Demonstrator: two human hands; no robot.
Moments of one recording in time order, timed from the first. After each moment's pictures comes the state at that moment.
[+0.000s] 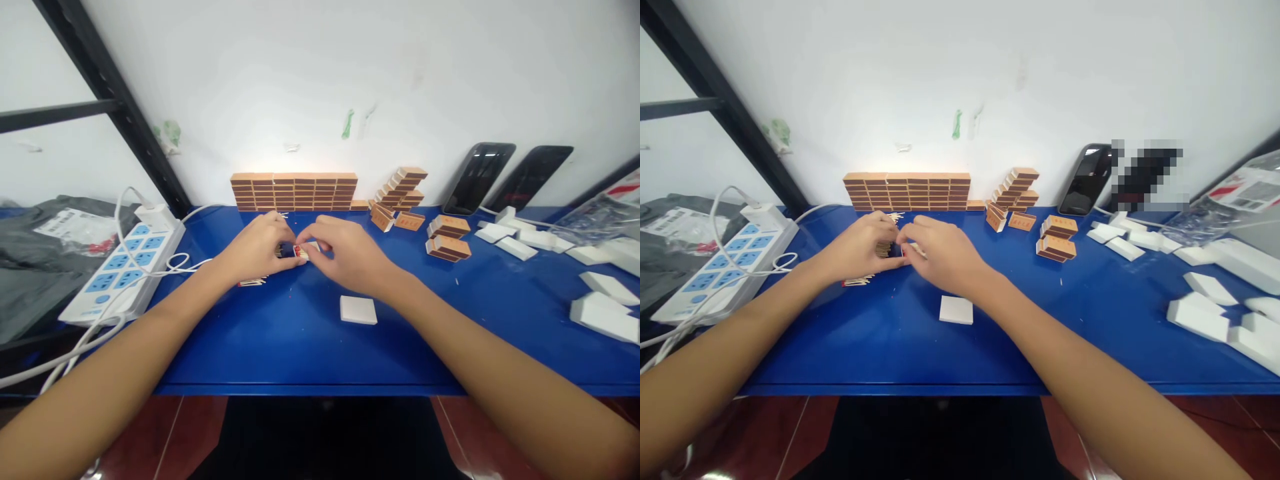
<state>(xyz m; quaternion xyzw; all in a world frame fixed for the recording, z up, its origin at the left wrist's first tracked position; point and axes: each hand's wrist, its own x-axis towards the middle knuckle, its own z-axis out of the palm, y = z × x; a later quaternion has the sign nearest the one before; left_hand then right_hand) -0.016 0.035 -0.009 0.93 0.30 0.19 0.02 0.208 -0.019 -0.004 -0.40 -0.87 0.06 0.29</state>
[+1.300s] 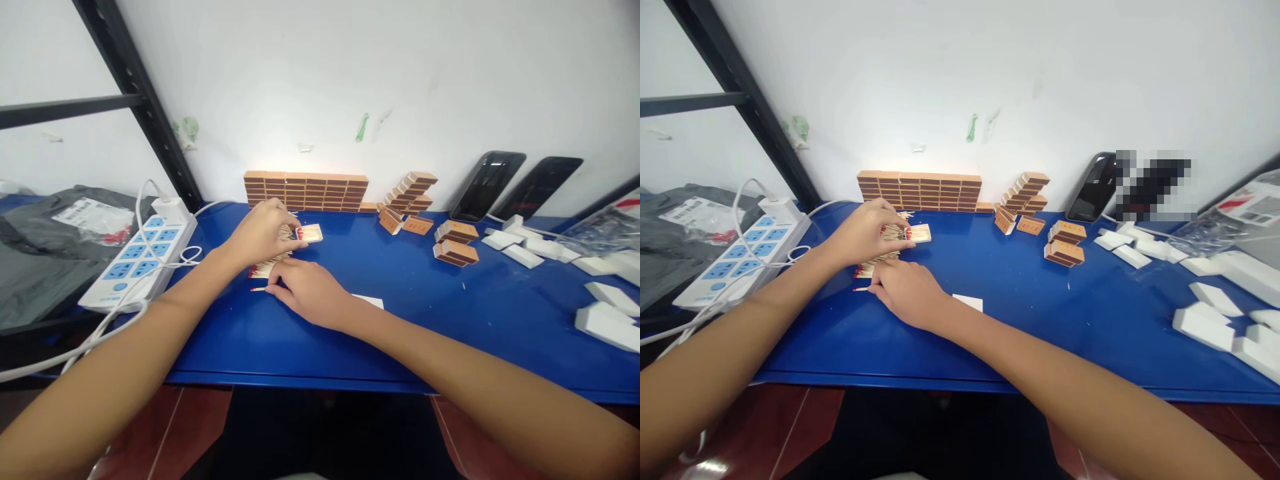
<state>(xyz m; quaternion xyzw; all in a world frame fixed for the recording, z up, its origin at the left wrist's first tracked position) -0.029 0.048 -0.006 0.90 0.36 0.24 0.00 0.139 -0.044 -0.038 -0.39 -0.88 0.20 0.21</state>
